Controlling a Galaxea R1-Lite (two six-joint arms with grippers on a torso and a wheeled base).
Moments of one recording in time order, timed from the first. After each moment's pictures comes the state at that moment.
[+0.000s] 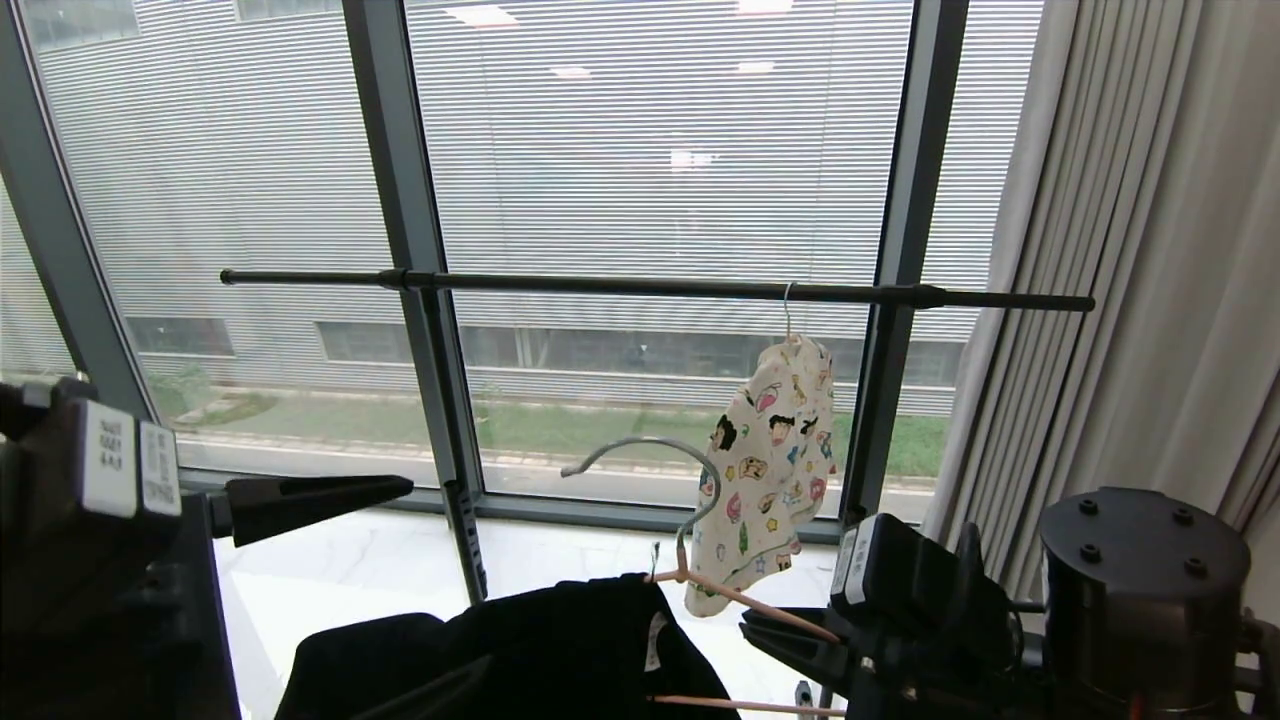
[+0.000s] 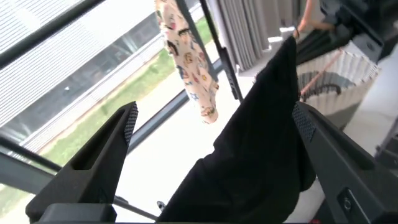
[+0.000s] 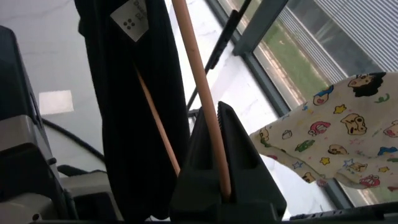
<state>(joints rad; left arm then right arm) -0.66 1.02 -0.59 -0.09 -0.20 0.38 1.01 1.59 -0.50 -0.76 0.10 -0.21</state>
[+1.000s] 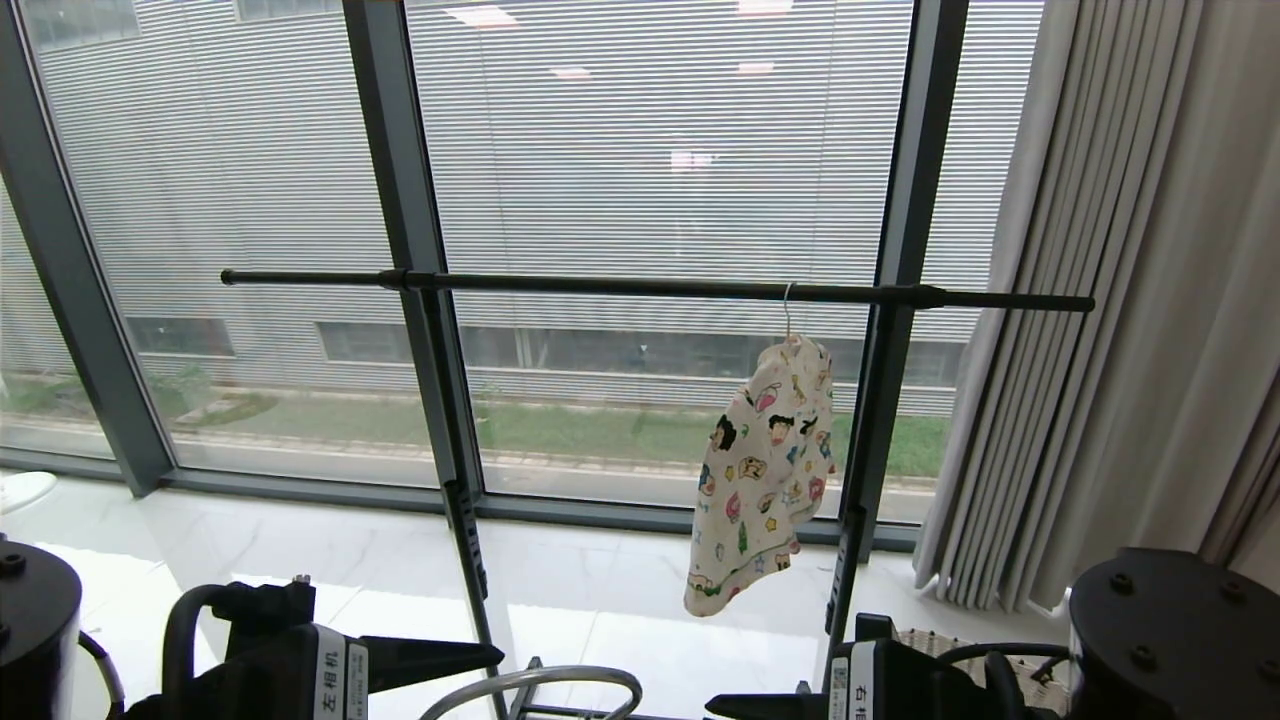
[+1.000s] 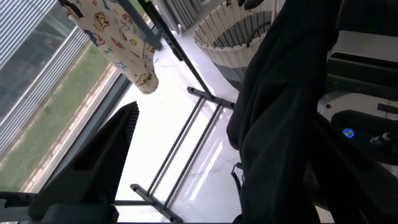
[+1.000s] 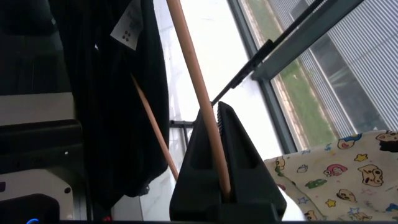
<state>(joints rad) -0.79 1.10 -0.47 -0.09 -0.25 0.40 1.16 1.56 -0.49 -0.76 0.11 -0.30</state>
